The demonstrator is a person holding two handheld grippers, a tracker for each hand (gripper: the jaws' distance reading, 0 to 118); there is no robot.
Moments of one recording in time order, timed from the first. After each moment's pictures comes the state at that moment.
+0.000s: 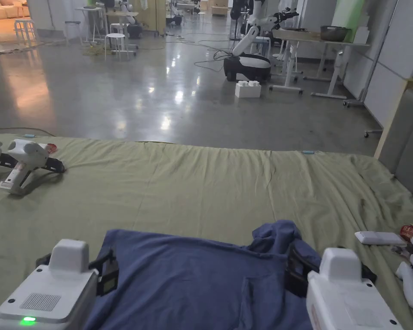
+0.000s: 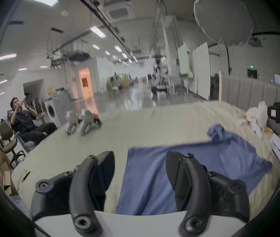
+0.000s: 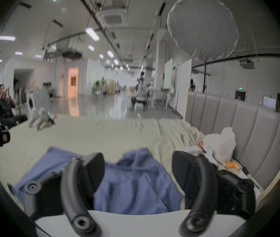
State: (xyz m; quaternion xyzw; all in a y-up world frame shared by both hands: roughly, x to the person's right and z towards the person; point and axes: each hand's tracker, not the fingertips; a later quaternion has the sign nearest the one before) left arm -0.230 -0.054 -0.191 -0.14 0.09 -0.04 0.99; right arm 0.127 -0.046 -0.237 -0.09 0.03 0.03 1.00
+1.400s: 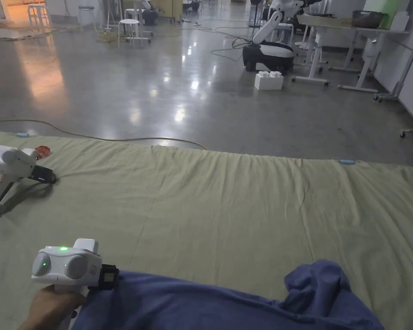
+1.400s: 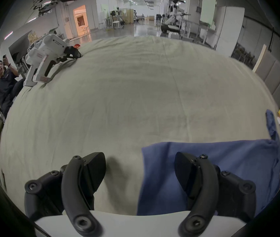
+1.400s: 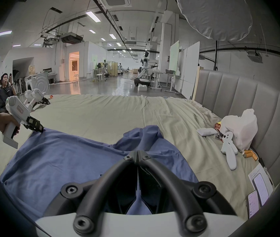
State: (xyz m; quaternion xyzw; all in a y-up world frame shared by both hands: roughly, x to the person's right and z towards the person) left arm -0.384 -0.221 -0.531 -0.49 0.10 0.03 0.87; right arm 0.126 -0.139 -0.338 -0.21 0.05 0.06 0.97
